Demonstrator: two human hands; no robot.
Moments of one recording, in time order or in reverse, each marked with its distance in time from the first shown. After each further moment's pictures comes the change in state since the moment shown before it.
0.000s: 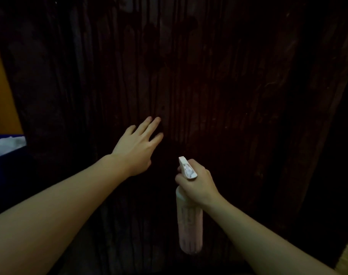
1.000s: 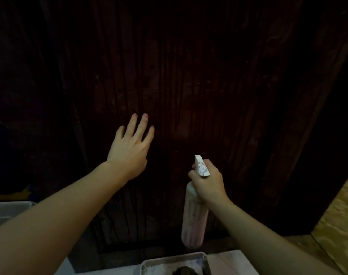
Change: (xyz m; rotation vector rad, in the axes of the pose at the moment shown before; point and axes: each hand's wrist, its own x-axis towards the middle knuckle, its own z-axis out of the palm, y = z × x) left_hand -0.035 0.057 0.062 -0.047 -0.070 -0.096; right_hand -0.040 0.090 0.017 0.106 0.173 0.227
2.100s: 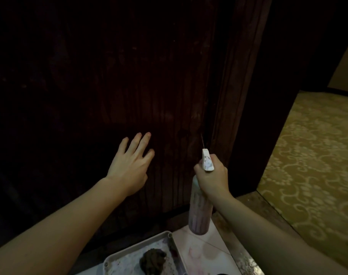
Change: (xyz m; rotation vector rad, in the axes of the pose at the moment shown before) left_hand 0.007 0.146 0.024 -0.093 -0.043 0.339; right_hand -0.017 0.095 -0.106 -0.192 0.394 0.017
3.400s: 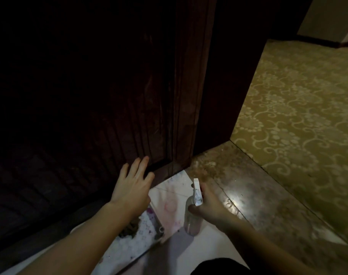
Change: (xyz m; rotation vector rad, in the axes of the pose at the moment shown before) left_hand -0.029 0.178 0.147 -0.276 -0.084 0.178; right_hand -0.118 0.207 -0.038 -0.023 -0.555 0.518
